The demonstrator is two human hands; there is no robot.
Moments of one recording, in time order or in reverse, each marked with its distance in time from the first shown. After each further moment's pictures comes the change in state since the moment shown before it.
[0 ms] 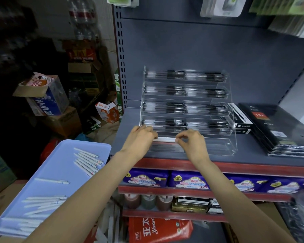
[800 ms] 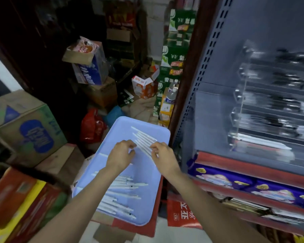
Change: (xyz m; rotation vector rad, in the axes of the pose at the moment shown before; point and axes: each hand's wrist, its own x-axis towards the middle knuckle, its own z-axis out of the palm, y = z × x) left_hand -0.174 -0.247 0.072 -0.502 -0.109 -0.693; right_hand -0.035 -0.190 0.258 0.094 -0.510 -0.059
